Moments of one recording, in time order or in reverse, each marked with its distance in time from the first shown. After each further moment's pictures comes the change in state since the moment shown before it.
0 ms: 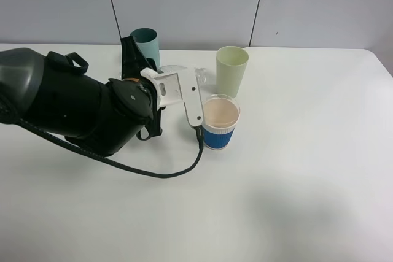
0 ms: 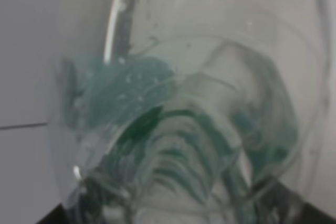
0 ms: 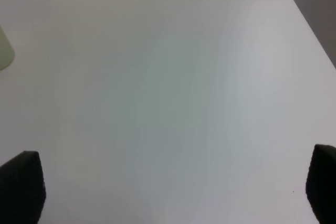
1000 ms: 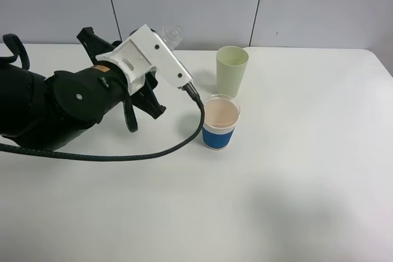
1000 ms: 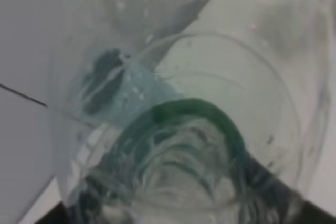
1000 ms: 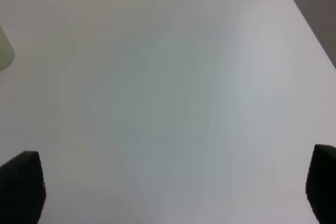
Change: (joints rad) left arm 0.069 -0.174 0.151 0.289 0.070 -0.666; right arm 0.000 0.000 0.000 0.000 0.000 0.000
